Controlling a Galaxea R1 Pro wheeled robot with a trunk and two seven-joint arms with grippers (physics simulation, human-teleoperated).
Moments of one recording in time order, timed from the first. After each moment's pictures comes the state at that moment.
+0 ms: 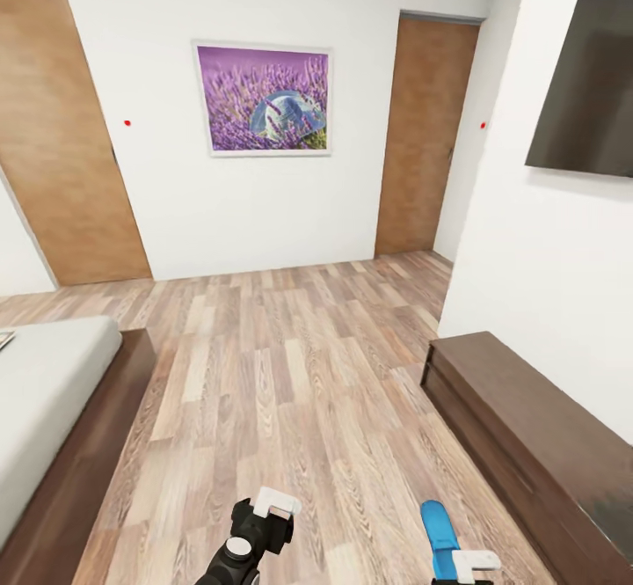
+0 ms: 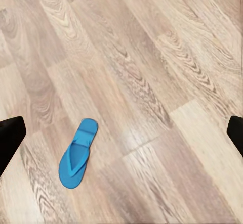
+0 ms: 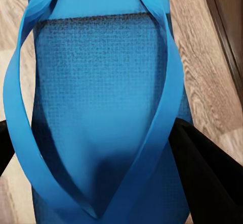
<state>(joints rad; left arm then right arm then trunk) -0.27 -0.10 -0.39 -0.84 0.02 0.30 0.20 -0.36 -0.03 0.03 -0.26 0.01 -0.02 -0.20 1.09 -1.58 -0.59</state>
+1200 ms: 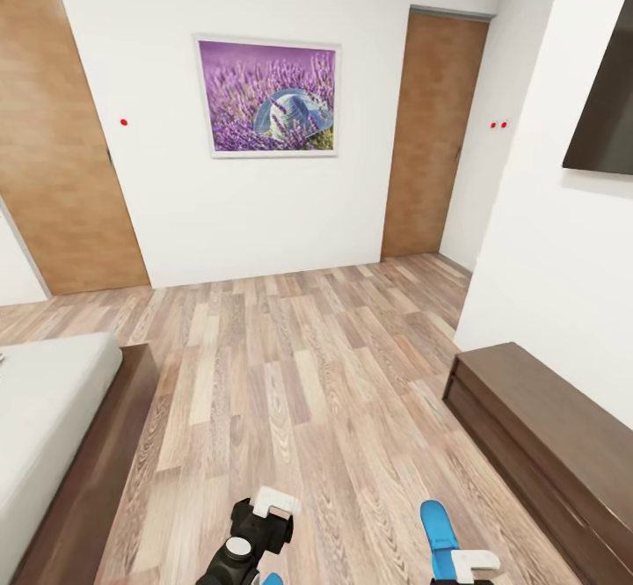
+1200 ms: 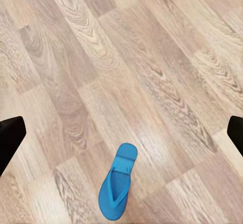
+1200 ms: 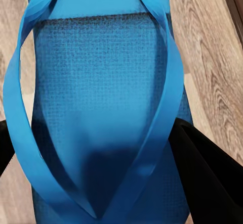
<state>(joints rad) -0.27 -0.10 -0.39 -0.84 0.02 0.30 0.20 -0.36 -0.02 0.03 -0.26 0.01 -0.02 -0.20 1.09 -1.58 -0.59</state>
